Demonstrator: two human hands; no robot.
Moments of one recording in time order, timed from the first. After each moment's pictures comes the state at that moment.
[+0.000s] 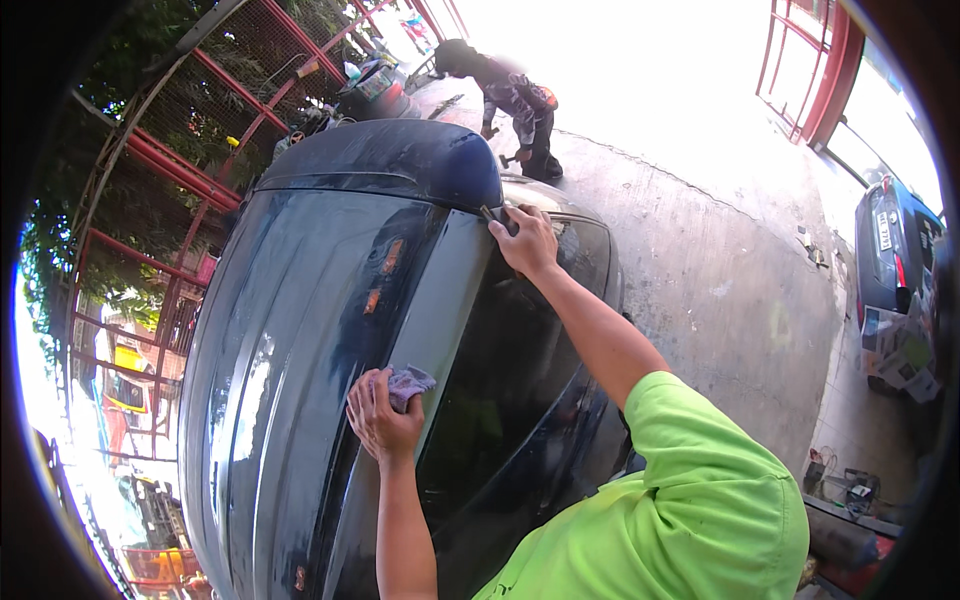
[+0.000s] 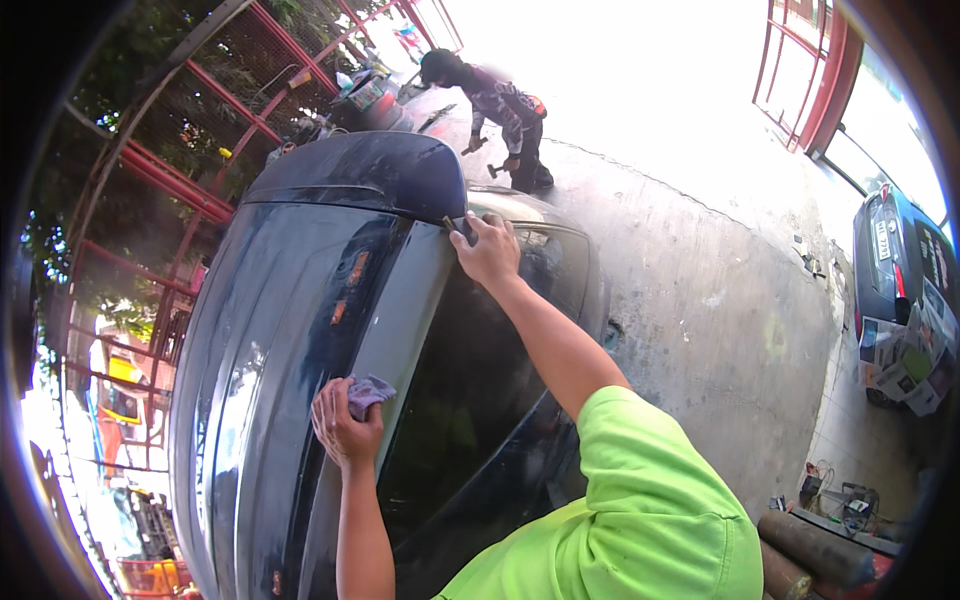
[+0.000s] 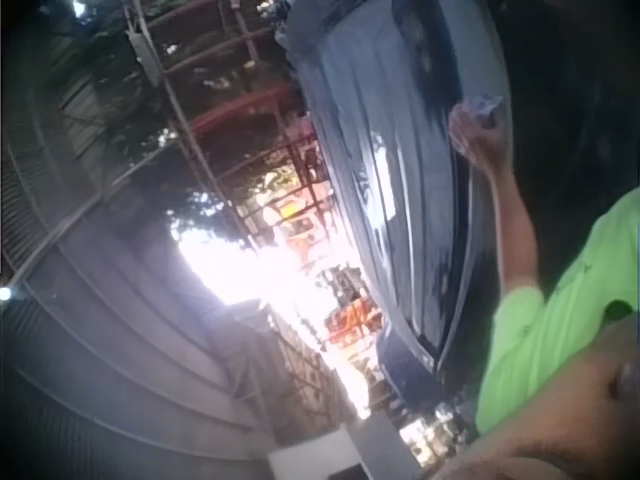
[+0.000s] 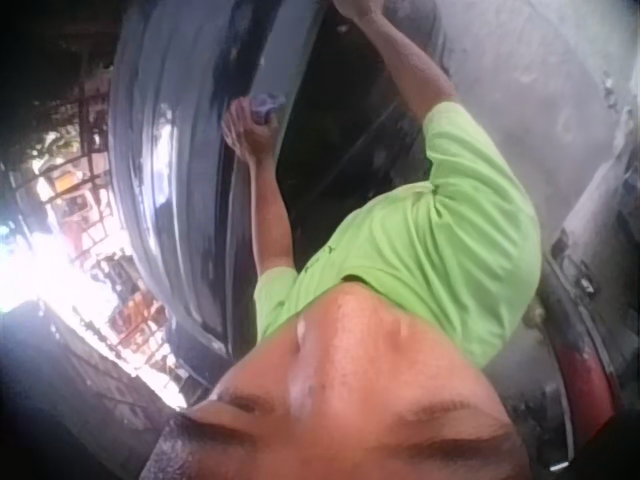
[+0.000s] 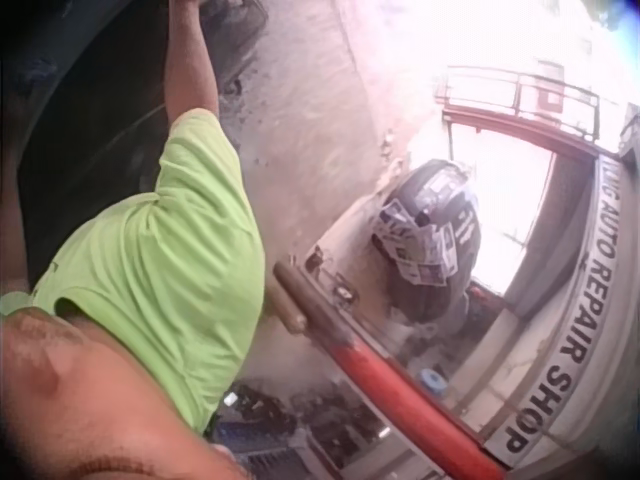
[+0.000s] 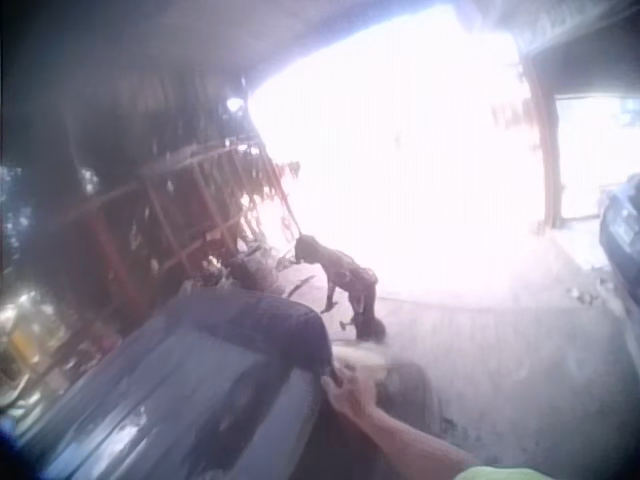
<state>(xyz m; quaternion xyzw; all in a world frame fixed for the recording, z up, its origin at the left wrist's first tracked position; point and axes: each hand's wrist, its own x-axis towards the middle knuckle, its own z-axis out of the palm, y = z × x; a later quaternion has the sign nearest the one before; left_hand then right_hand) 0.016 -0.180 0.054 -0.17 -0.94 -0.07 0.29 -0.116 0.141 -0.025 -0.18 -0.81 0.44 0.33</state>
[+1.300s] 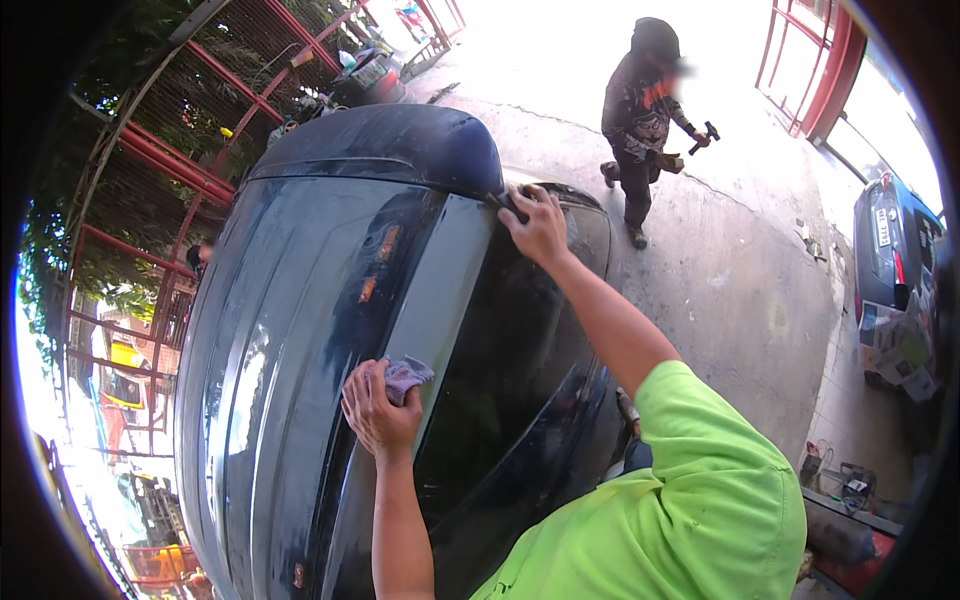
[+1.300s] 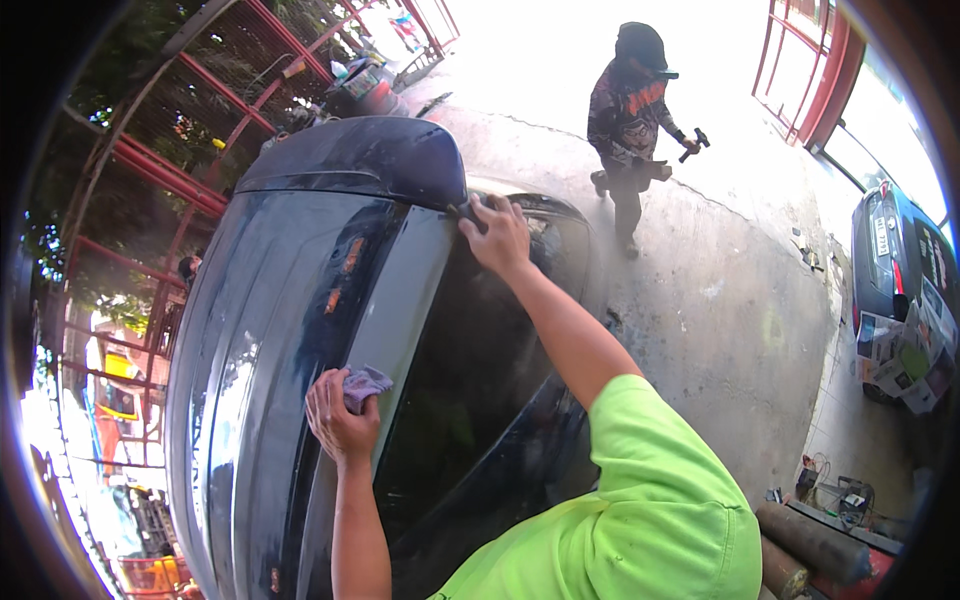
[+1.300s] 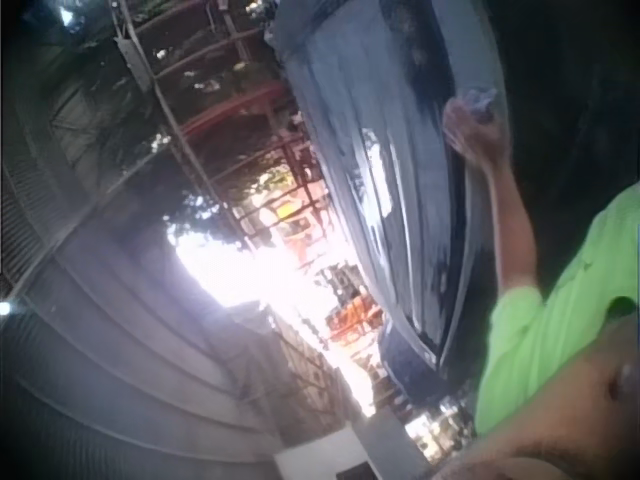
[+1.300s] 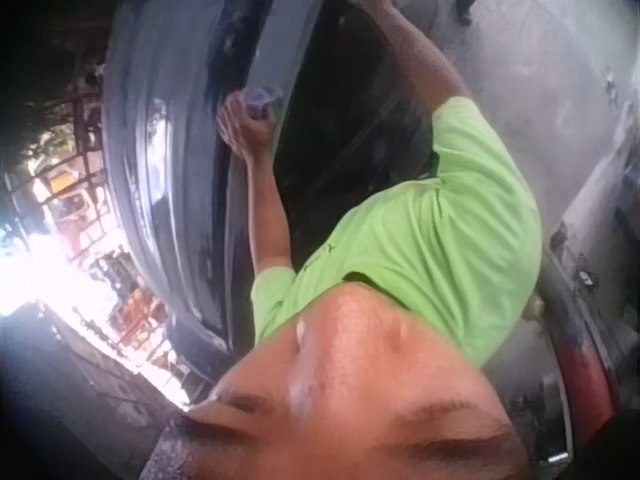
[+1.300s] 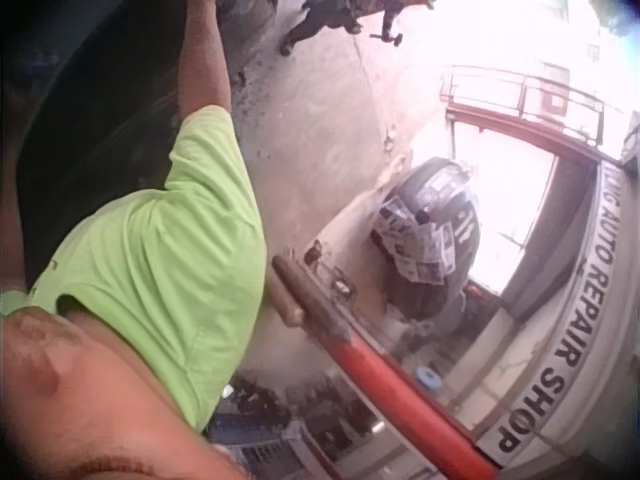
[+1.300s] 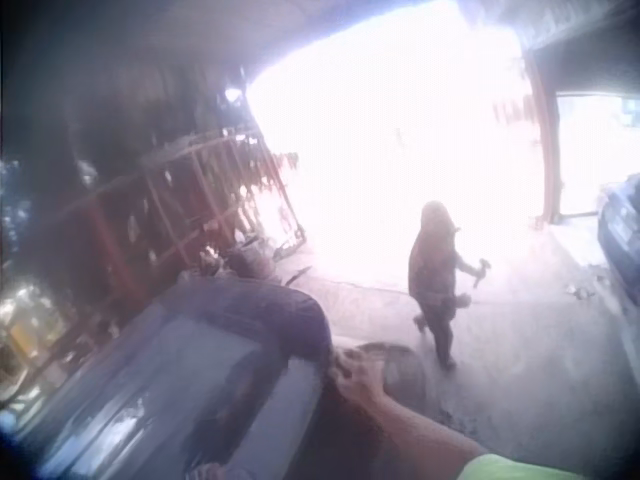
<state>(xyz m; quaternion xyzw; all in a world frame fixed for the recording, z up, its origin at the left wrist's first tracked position) 0.017 -0.177 0.057 -0.17 -0.94 -0.07 0.29 -0.120 0.155 -0.050 -0.13 -0.83 0.40 0.37</state>
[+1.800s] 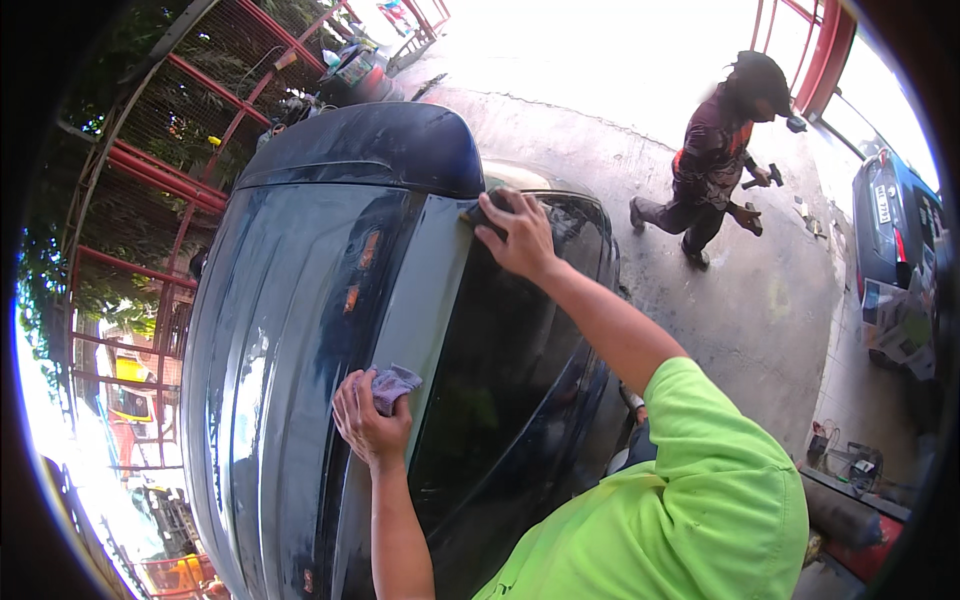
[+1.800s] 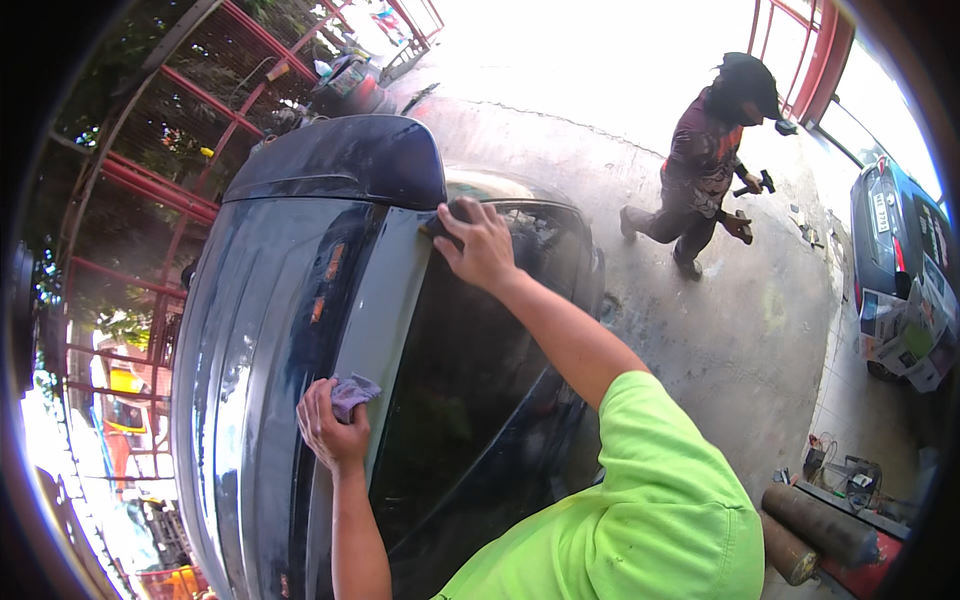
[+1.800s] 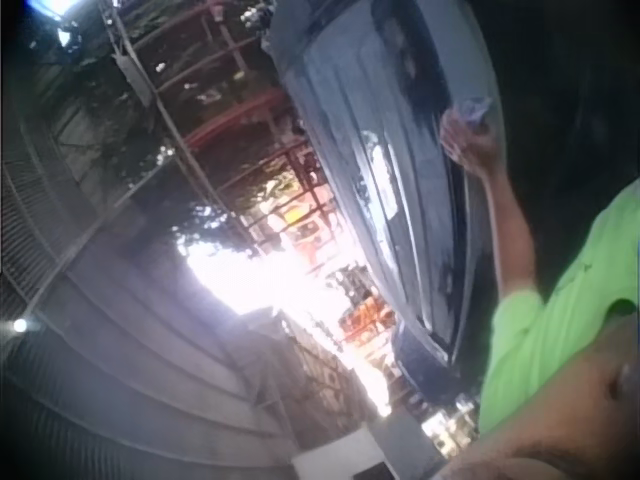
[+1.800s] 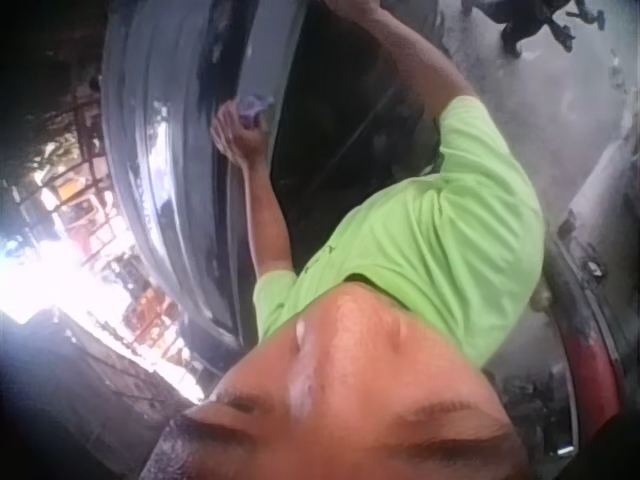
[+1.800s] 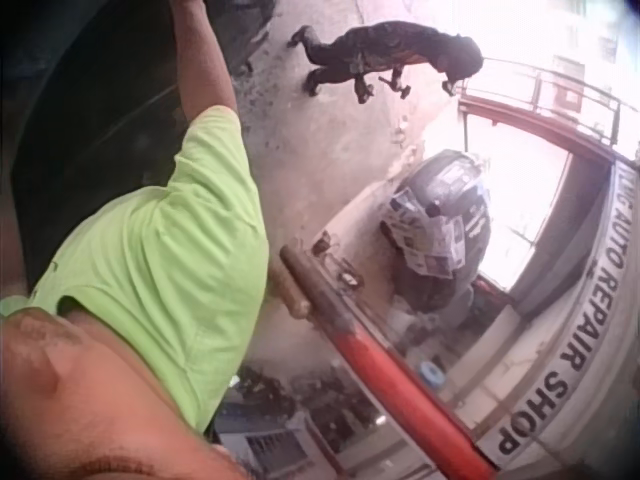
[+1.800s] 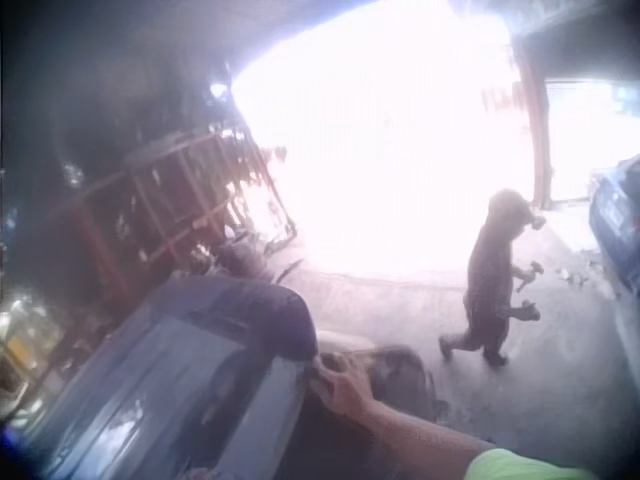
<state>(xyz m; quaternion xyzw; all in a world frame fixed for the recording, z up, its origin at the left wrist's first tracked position) 0.014 -0.182 0.050 -0.17 -0.94 -0.06 0.28 -0.118 0.156 -0.049 -0.09 -0.85 0.37 0.37</state>
